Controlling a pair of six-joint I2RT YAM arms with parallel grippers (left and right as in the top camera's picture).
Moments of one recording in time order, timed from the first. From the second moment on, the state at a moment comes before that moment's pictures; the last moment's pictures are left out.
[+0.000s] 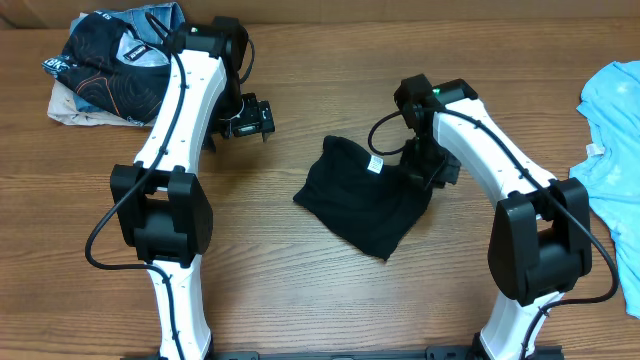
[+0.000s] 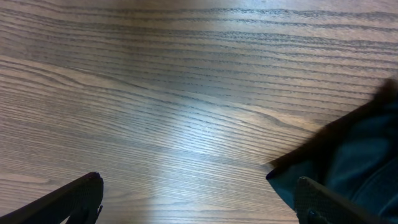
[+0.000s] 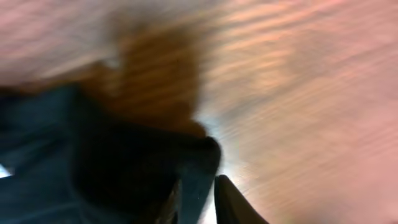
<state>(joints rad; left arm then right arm) -0.16 2.23 2.12 -1.54 0.03 -0.41 0.31 1.98 1.55 -1.27 0.10 0.64</state>
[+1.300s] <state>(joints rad) -0.16 2.23 2.12 -1.49 0.03 -0.46 0.24 1.91 1.71 -1.18 -0.36 0.43</state>
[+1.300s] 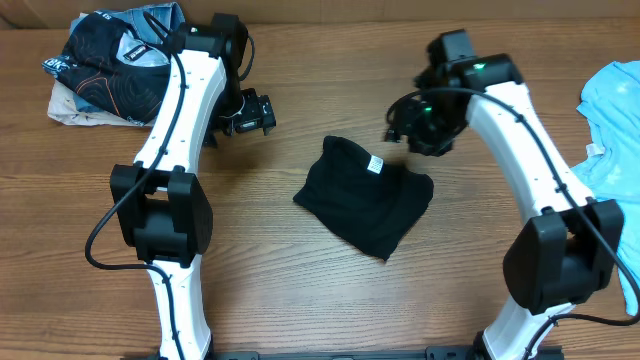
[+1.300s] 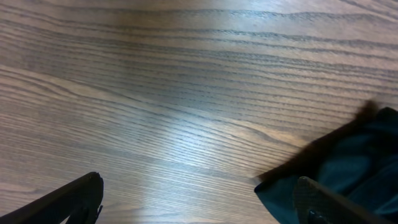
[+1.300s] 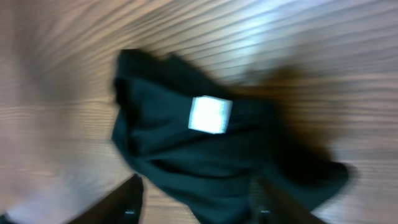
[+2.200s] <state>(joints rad) -0.13 2.23 2.12 -1.52 -0.04 -0.50 0.44 2.09 1.71 -0.88 -0.41 0.54</state>
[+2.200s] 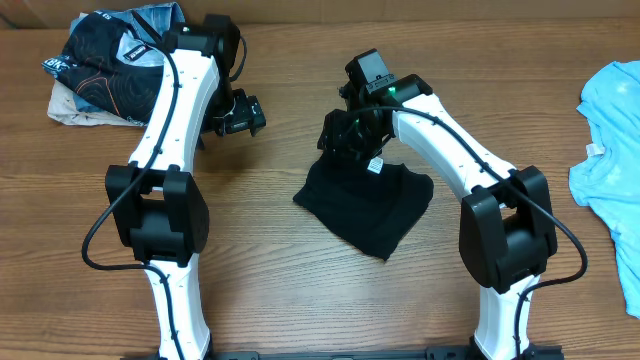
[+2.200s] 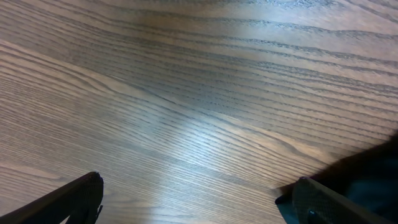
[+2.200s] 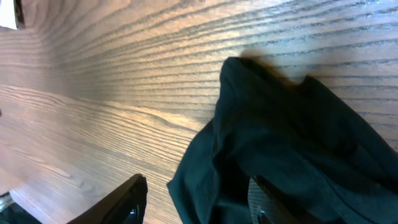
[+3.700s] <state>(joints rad) -0.13 2.23 2.12 -1.53 -0.04 -0.50 0.41 2.17 1.96 -1.16 -0.19 0.59</state>
